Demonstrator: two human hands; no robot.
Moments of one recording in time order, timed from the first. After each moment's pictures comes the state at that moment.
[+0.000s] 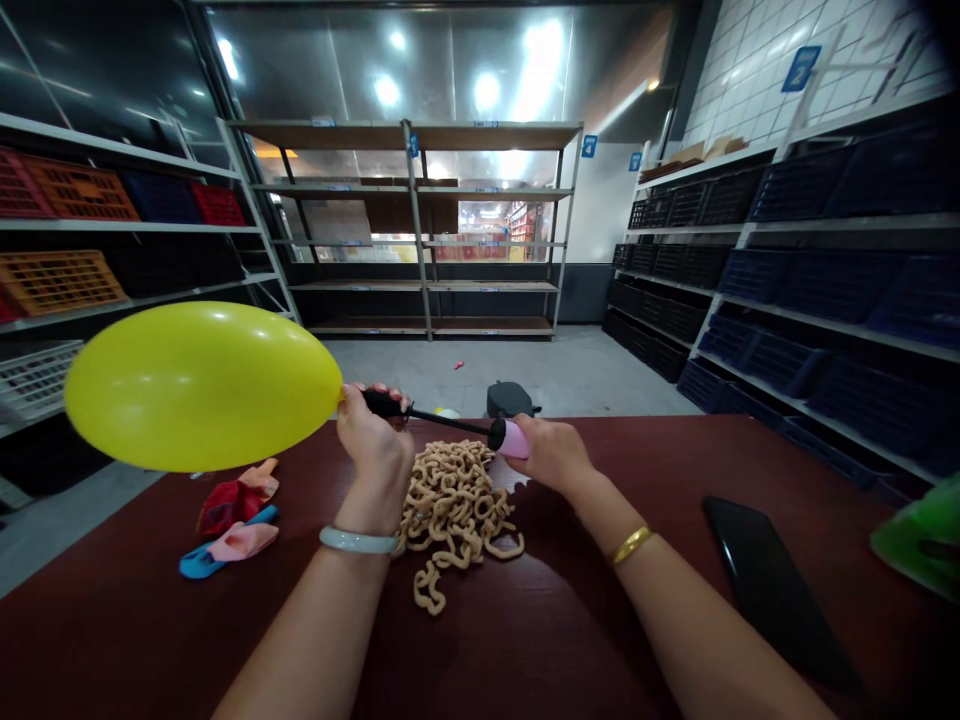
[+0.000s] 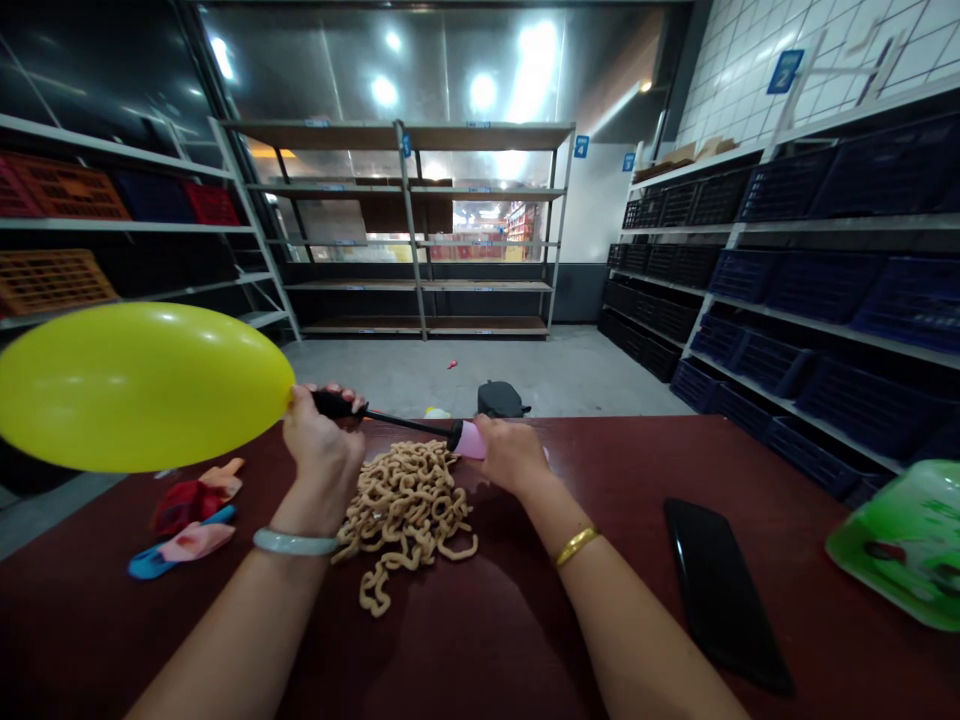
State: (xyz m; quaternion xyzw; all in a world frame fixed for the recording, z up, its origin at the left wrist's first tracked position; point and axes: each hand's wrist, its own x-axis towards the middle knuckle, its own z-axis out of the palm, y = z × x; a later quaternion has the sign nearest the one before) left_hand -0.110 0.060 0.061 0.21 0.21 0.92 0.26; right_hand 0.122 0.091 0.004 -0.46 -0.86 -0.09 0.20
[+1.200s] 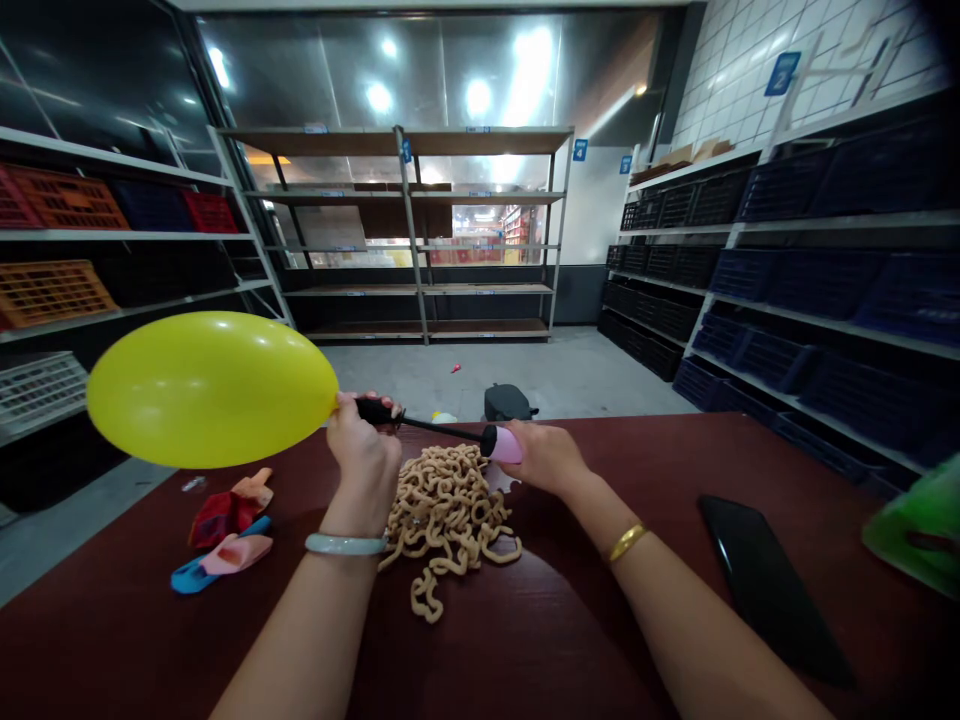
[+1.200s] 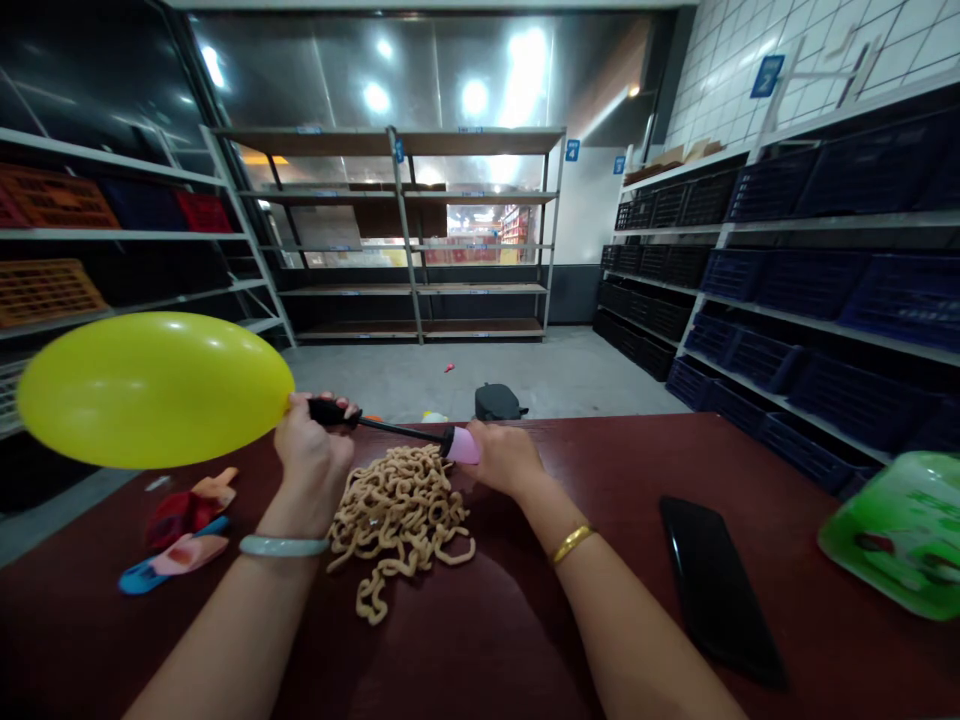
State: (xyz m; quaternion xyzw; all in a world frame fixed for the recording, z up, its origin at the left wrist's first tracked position) left_hand -0.118 0.063 0.059 0.17 0.26 0.90 0.30; right_hand 0.120 0.086 0.013 -0.46 -0.87 -0.05 0.16
